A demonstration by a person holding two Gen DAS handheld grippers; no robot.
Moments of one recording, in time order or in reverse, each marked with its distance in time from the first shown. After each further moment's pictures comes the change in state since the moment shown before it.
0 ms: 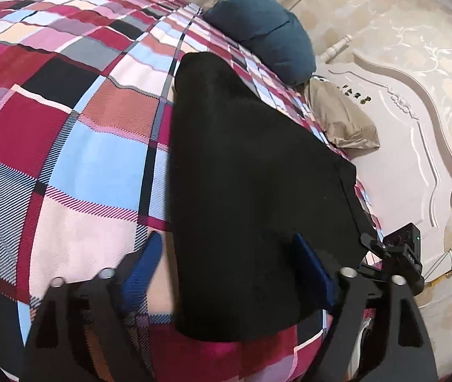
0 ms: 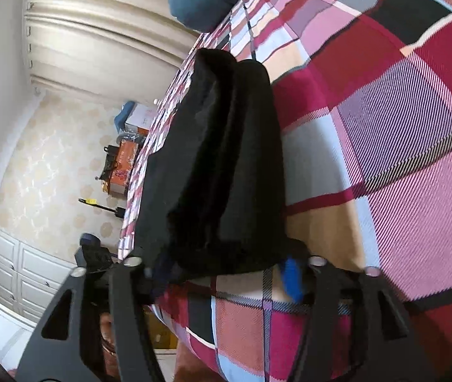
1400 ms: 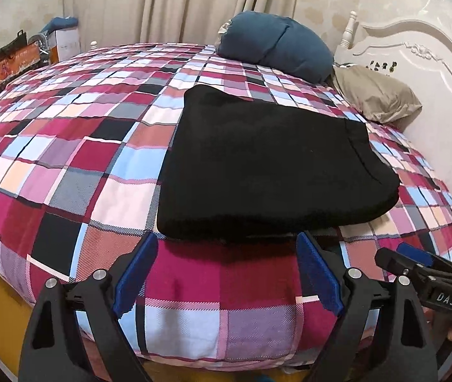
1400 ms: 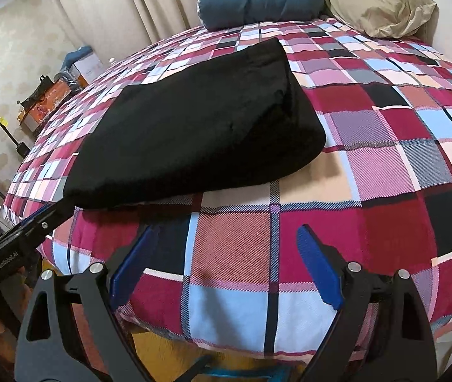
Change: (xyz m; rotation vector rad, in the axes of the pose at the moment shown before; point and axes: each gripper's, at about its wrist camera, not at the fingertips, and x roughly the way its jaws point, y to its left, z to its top) left arm -0.033 -0.096 -0.075 0.249 -0.143 0.446; right arm -0.001 0.087 -0.107 -0.422 -0.085 -0.529
